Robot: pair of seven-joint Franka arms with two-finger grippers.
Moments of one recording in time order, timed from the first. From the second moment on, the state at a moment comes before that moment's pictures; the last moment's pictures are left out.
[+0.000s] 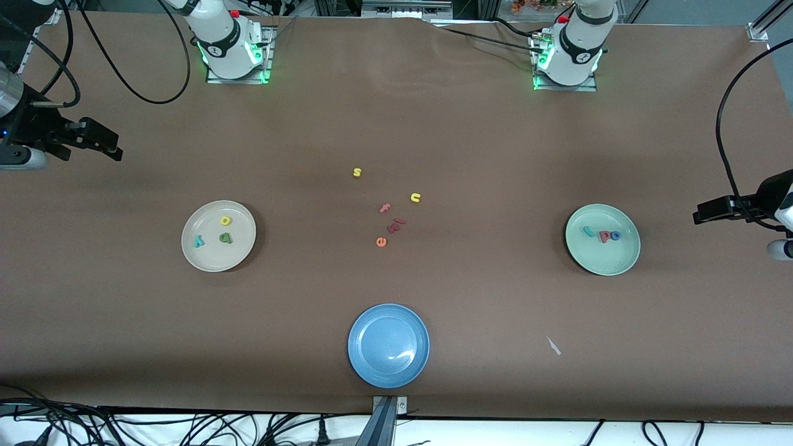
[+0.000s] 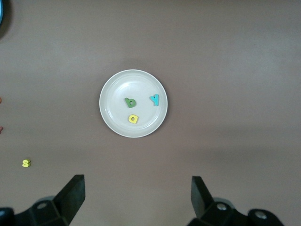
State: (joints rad) left arm 0.47 0.40 -0.50 -1.27 0.18 1.50 -0.06; right arm 0.04 -0.02 -0.04 -1.70 0.01 1.67 0.00
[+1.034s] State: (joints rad) left arm 0.10 0.35 -0.04 -1.30 0.03 1.48 0.05; right arm 0.04 -0.02 -0.04 -1.70 0.01 1.69 0.00
